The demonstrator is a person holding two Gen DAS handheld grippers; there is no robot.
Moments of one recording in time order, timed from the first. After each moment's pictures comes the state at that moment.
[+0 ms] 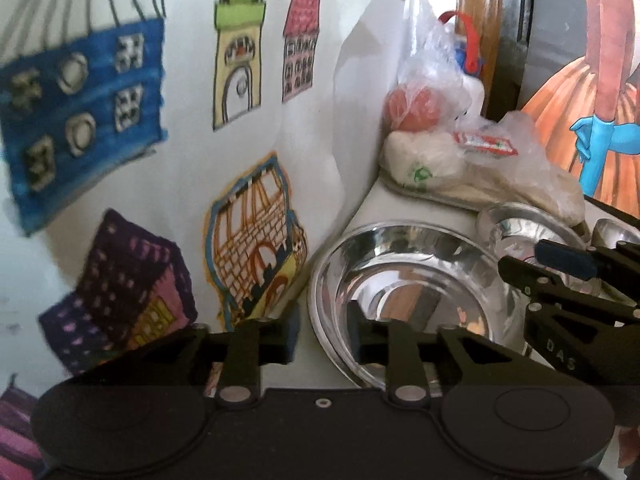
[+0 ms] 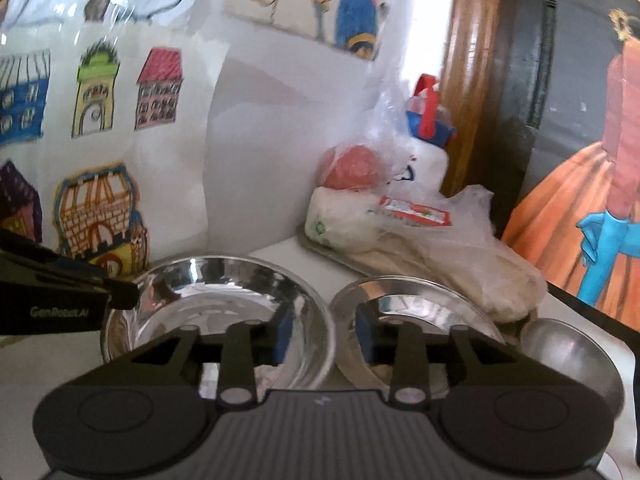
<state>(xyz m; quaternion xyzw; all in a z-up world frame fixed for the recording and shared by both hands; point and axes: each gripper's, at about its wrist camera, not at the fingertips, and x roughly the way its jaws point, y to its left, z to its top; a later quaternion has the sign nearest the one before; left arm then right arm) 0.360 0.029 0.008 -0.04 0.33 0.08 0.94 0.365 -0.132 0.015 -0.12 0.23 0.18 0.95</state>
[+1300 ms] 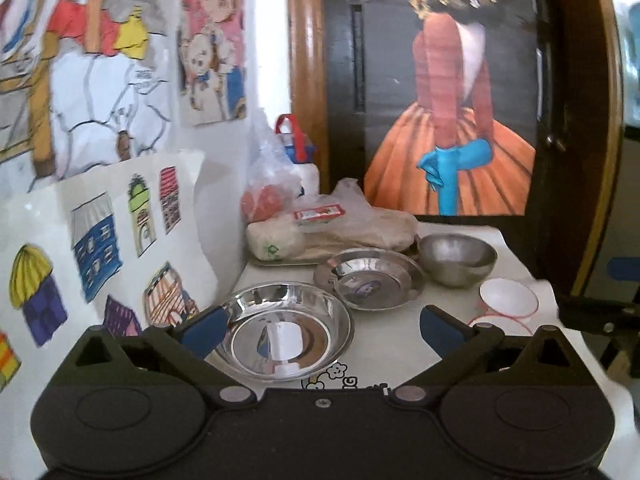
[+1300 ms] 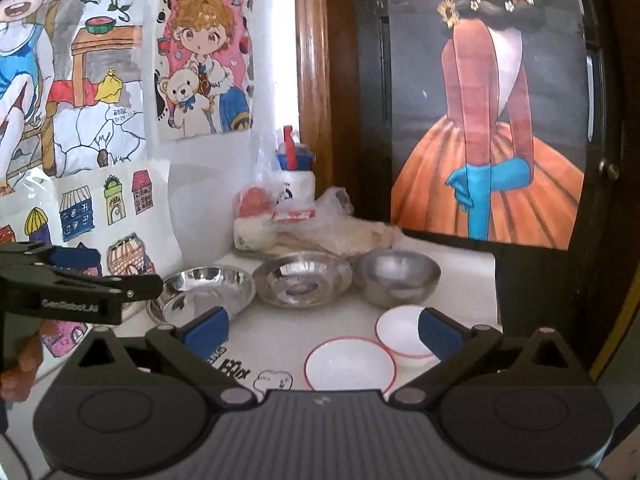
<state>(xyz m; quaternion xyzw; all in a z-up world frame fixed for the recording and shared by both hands) 0.241 -0.035 0.069 0.05 0.21 -0.10 0.97 0.176 -0.260 0.084 0.01 0.22 0.08 0.97</state>
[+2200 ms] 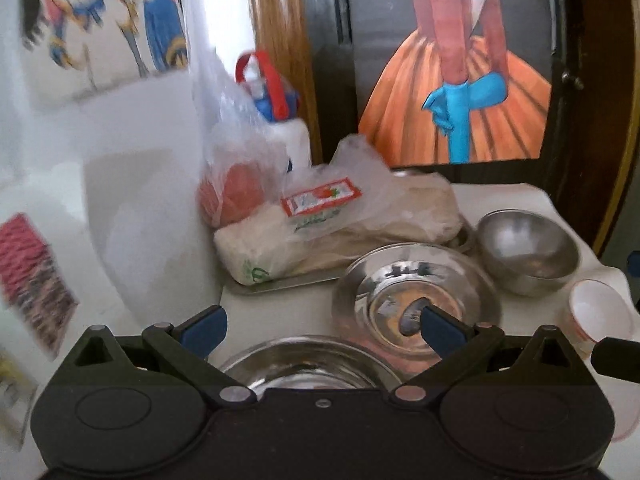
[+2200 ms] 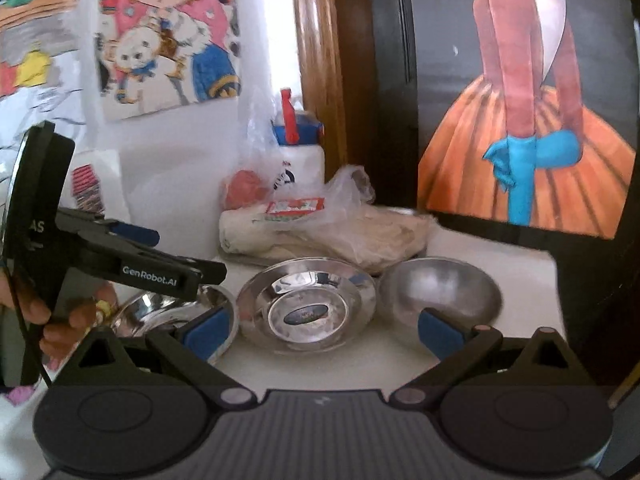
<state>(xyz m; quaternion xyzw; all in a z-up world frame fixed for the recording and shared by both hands) 0.445 -0.045 0.050 0.10 0.30 -0.13 0.94 0.330 -0.243 0.056 0.02 0.27 0.11 0.96</state>
